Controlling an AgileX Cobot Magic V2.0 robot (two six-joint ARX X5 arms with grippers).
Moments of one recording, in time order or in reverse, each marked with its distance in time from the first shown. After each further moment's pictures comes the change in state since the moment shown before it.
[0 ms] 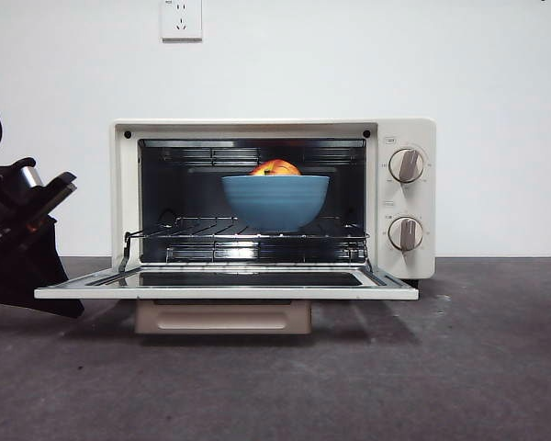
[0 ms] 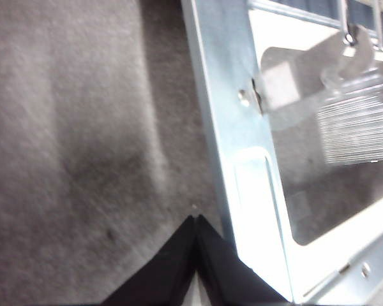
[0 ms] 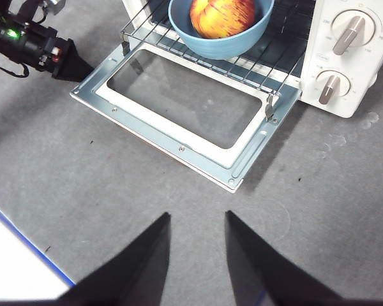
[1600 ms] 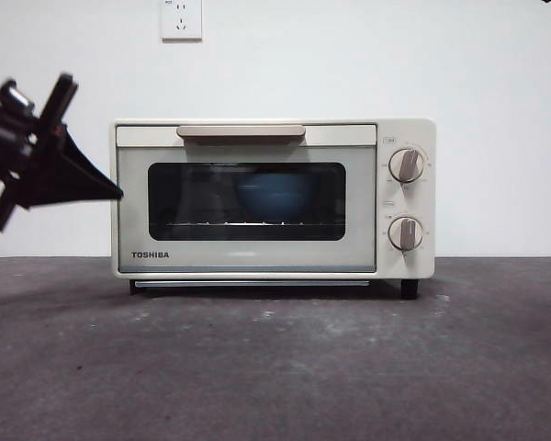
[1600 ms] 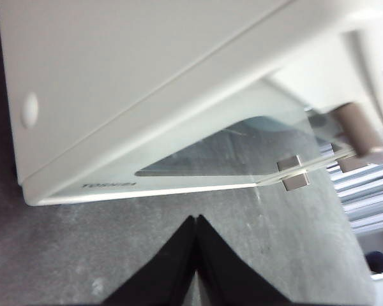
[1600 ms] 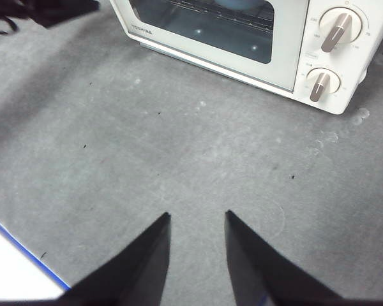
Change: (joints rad) left arm 0.041 -0.108 -0.003 0.443 0.135 -0.362; right arm 0.000 0.000 0.000 0.000 0.023 0.021
